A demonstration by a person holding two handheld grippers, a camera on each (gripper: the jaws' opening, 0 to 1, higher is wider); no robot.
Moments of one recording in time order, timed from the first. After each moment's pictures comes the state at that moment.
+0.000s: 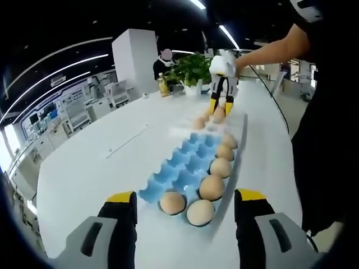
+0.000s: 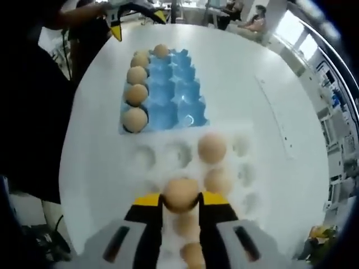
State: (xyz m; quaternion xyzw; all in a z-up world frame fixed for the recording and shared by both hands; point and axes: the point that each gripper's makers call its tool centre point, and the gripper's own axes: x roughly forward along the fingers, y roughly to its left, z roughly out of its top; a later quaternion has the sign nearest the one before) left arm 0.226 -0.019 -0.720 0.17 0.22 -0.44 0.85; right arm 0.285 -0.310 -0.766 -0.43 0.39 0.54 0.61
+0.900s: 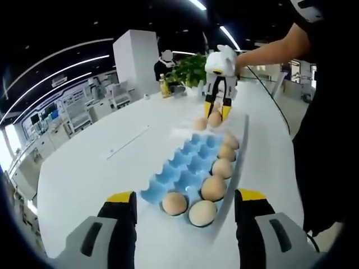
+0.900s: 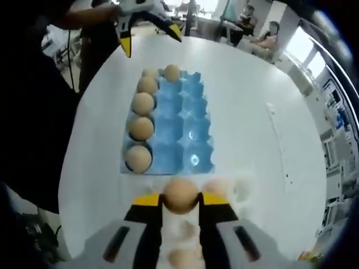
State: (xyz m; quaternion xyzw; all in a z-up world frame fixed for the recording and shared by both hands) left arm 0.228 -0.019 -0.719 0.17 0.22 -0.44 0.85; right arm 0.284 -0.245 -0.757 -0.43 0.34 0.58 0.59
